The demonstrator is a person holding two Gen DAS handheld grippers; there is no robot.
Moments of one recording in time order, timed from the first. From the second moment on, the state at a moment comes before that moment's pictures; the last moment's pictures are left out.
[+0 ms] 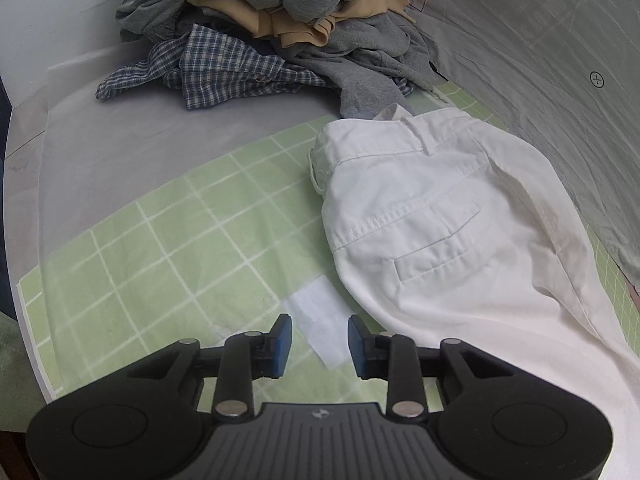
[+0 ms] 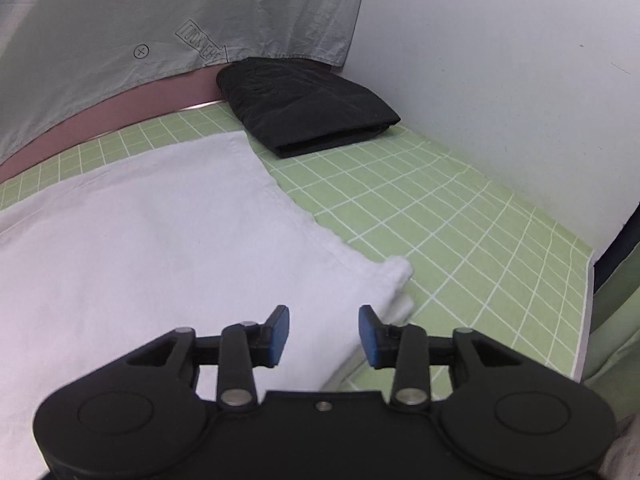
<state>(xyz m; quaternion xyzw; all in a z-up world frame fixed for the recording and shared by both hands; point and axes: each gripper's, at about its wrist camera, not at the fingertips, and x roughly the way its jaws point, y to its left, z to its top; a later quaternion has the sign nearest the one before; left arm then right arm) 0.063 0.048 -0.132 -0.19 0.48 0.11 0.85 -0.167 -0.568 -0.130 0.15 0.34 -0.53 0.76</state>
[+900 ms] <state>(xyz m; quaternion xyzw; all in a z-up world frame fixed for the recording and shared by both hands) 0.155 0.068 -0.118 -0.30 0.37 0.09 0.87 -0.114 -0.541 -0.172 0.22 0.41 -0.48 0.75</state>
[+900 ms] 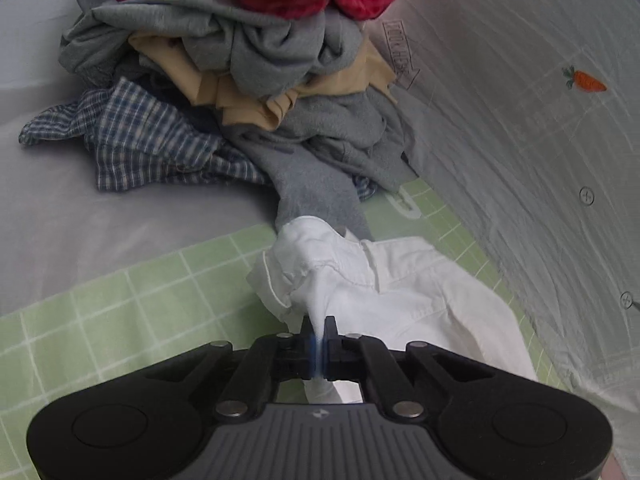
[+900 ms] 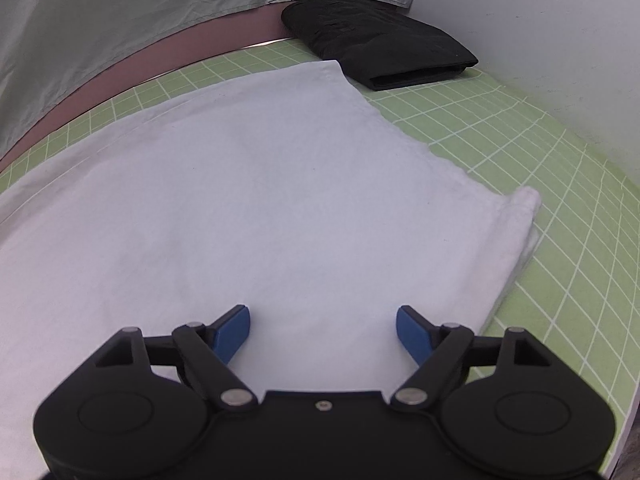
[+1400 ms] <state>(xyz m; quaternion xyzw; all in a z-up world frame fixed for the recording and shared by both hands) 0.170 0.071 -0.144 -0.30 0.41 0.08 0.86 -0.123 -0.552 -0.176 0.24 0.40 -0.48 0.75</state>
